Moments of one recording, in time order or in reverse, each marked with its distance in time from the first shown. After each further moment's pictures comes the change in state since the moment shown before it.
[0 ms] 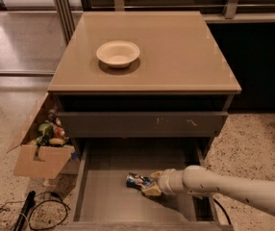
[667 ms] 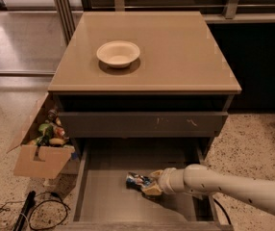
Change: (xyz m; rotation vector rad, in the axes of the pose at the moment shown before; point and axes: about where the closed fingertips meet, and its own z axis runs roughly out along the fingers) arm -0.008 0.003 -0.008 -0.004 -0.004 -0.021
